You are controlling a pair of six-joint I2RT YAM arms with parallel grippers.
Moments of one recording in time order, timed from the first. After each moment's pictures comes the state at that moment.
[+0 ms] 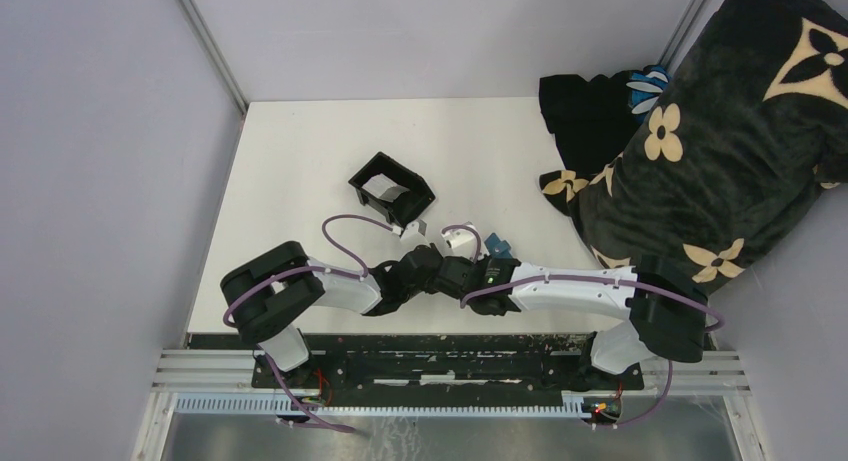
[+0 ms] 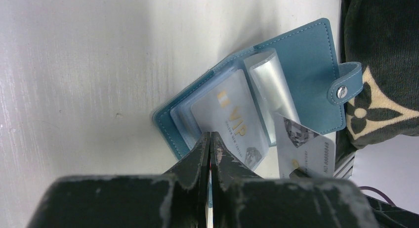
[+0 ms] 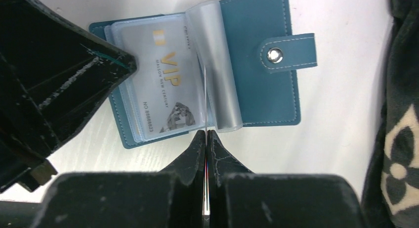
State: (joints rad) left arm -1.02 1.65 0.57 0.46 -0.26 -1.19; right arm 1.18 1.49 0.90 -0.68 0.70 0.63
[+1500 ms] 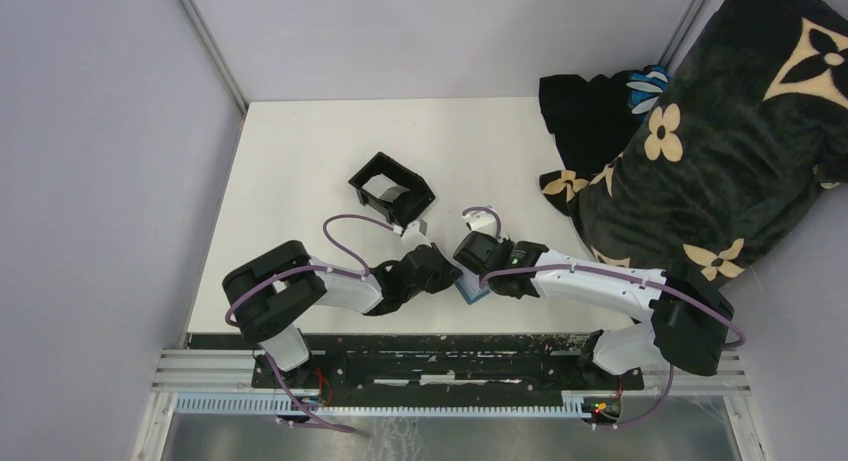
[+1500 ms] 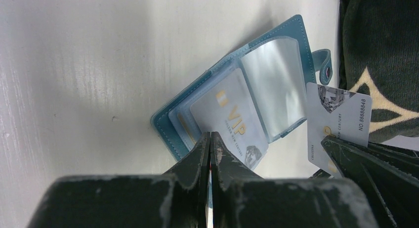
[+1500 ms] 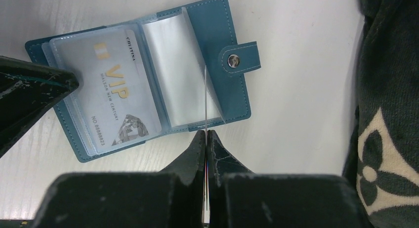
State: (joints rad) left arm -1.02 1.66 0.58 0.47 -0.26 -1.19; right arm 1.00 1.39 0.85 -0.67 0.64 0.48
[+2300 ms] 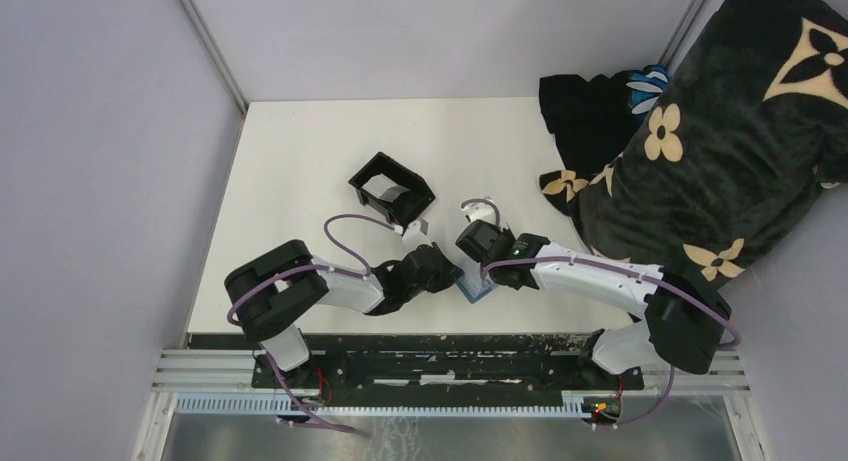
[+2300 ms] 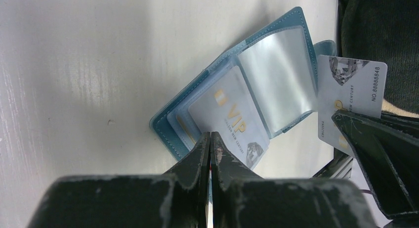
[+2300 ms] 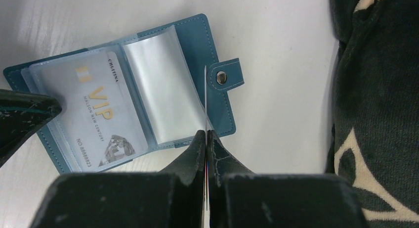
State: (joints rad) left arm -1.02 1.67 0.58 0.48 -0.27 -1.19; right arm 0.94 1.40 0.86 -0.60 0.65 0.34
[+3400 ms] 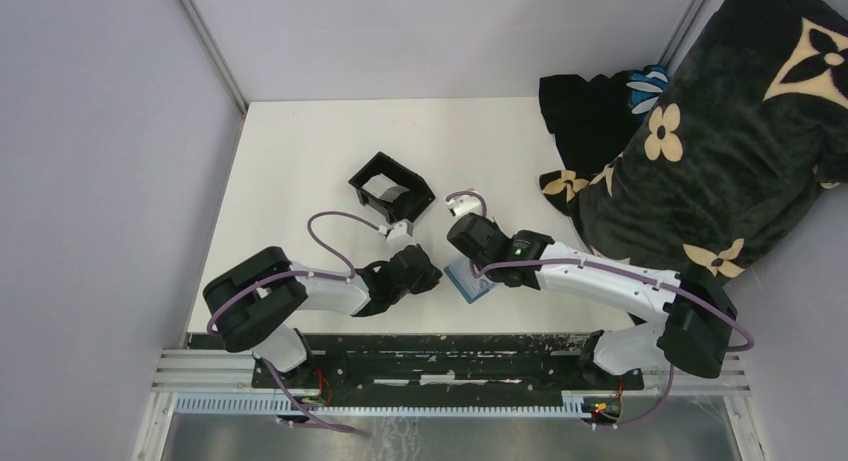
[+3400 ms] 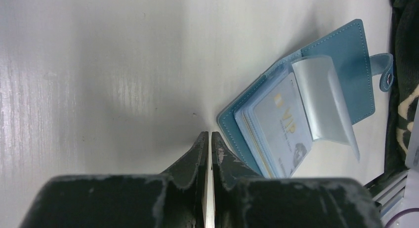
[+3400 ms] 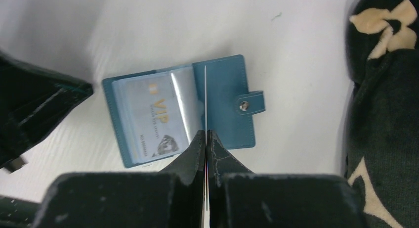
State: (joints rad) left arm -0.98 1.56 0.52 0.34 -0.33 -1.10; right arm 0.98 1.36 0.97 -0.59 0.58 0.30
